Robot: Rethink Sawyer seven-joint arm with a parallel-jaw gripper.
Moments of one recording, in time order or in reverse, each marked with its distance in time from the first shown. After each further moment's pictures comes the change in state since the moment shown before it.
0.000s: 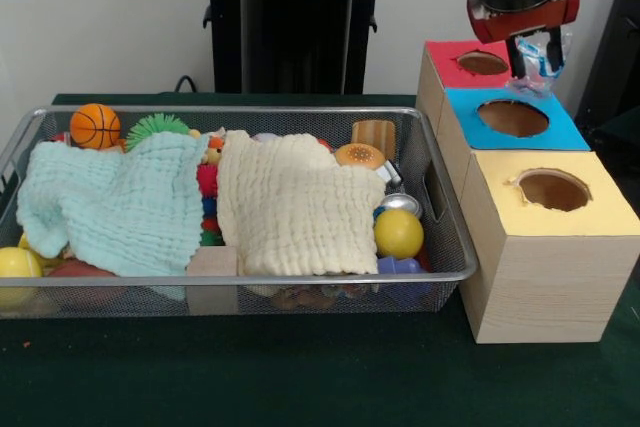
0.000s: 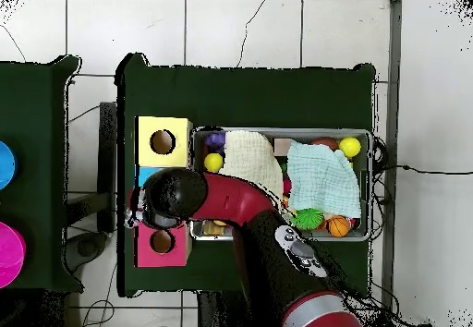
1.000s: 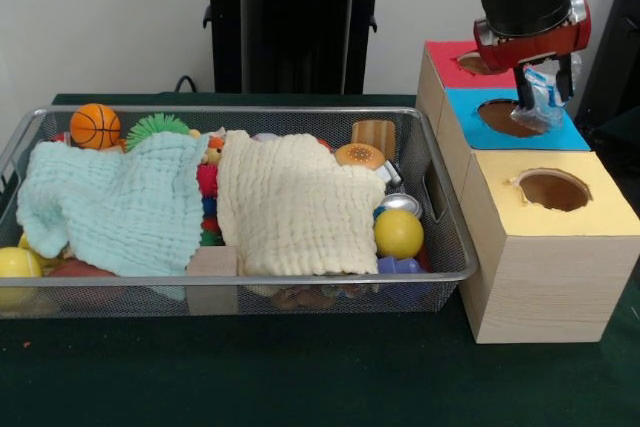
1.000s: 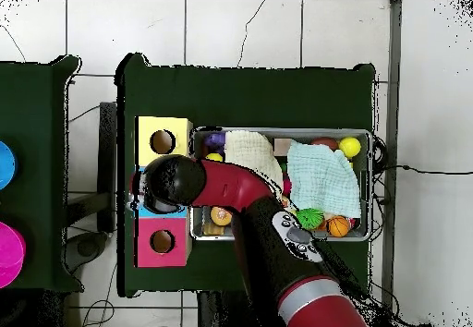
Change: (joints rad) arm 0.016 0.049 -0.010 -0.089 -0.034 -0.040 0.000
